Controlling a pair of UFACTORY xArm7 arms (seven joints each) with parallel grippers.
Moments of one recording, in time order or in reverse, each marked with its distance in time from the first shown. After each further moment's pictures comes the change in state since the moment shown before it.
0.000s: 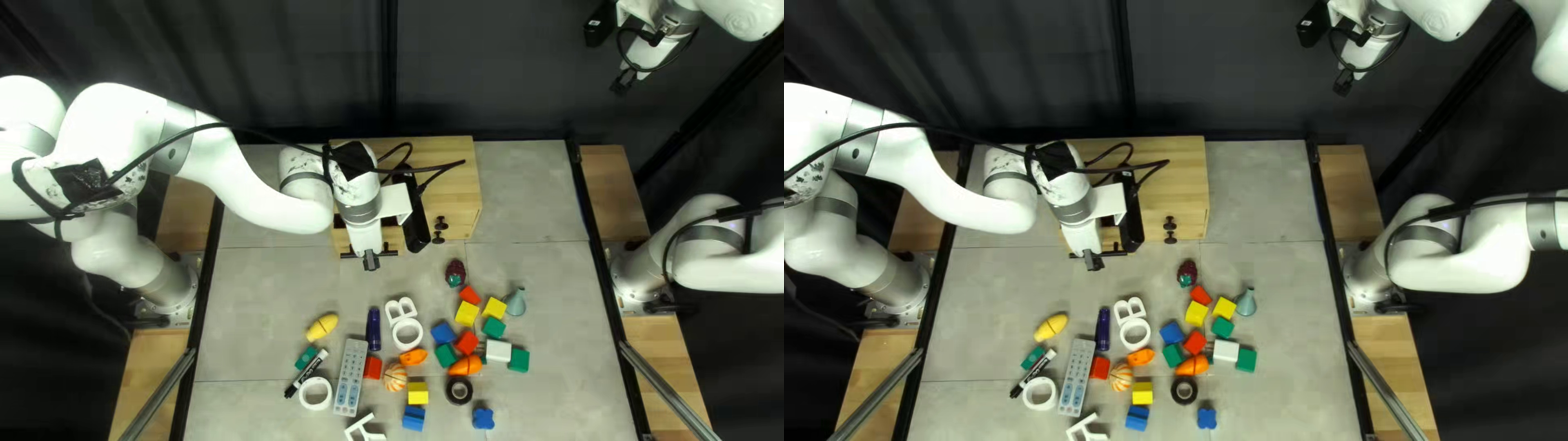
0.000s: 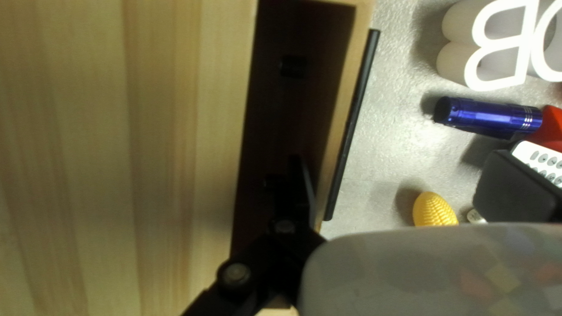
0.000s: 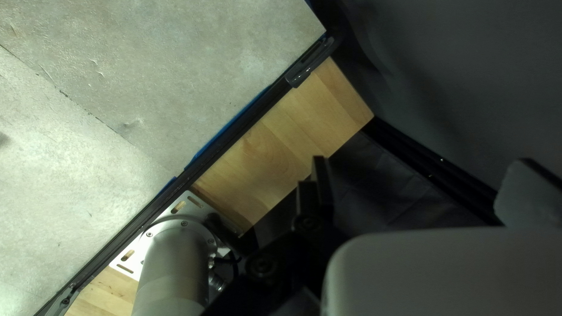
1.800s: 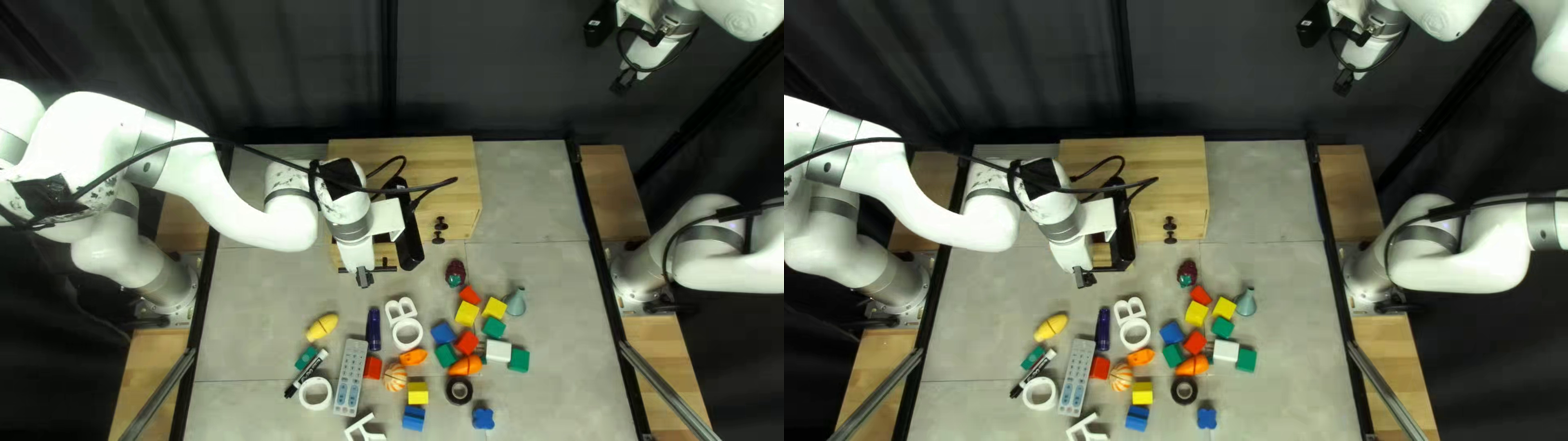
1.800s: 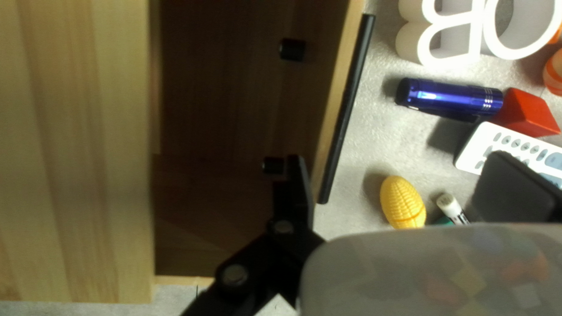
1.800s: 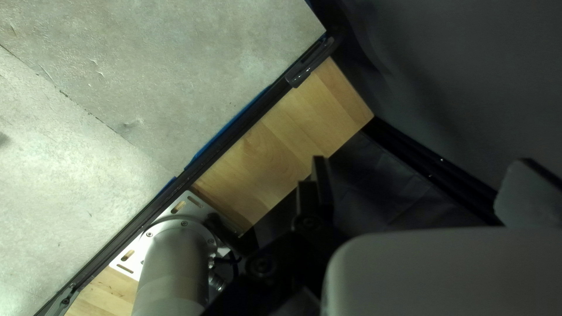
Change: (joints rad) left arm -0.043 -0.066 -0.046 -0.051 -0.002 -0.004 -0.085; right arm 0.000 0.000 0.000 0.000 0.000 0.000 0.000
